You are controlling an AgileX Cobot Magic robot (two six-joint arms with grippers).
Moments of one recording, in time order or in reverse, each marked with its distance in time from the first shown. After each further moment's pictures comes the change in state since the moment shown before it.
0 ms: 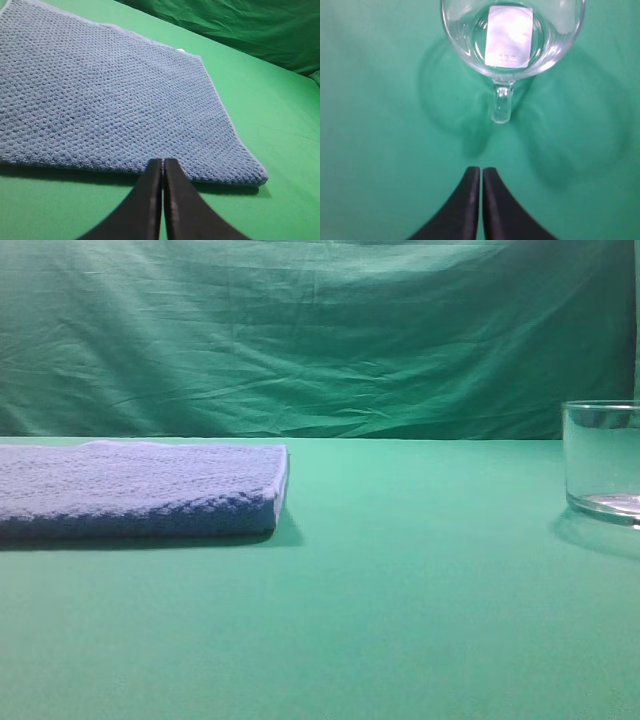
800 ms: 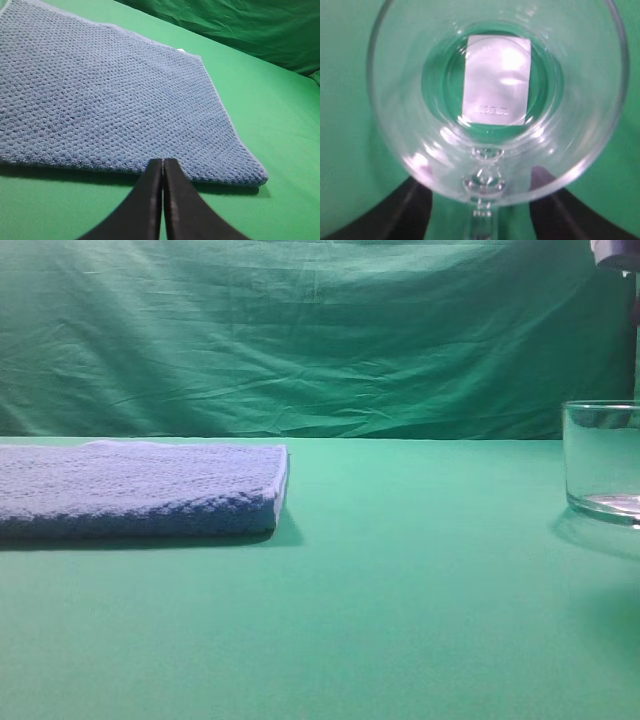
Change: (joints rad) left arm 0.000 0.000 0.000 0.000 0.000 0.000; right arm 0.000 0.277 -0.024 -0.003 -0.214 -0.002
